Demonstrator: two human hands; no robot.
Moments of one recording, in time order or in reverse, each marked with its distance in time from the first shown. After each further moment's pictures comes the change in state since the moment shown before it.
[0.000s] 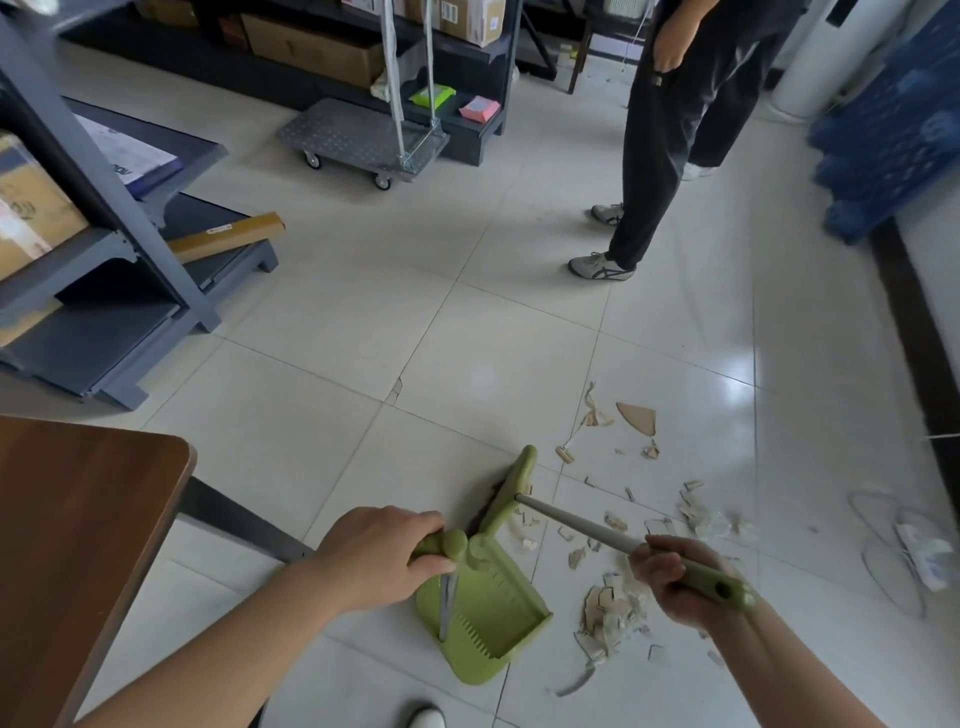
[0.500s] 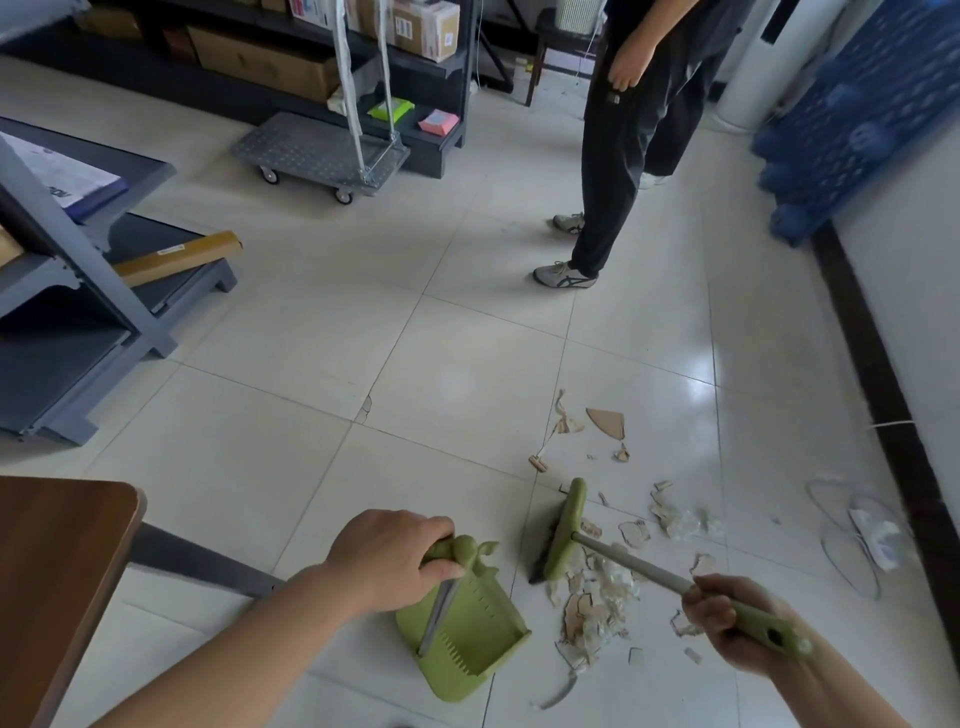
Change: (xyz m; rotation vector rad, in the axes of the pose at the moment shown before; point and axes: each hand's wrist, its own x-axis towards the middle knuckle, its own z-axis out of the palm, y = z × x) left_hand 0.036 0.027 -0.014 0.029 -0.003 0.079; right_hand -0.054 -0.026 -0.046 -0.076 0.151 -0.093
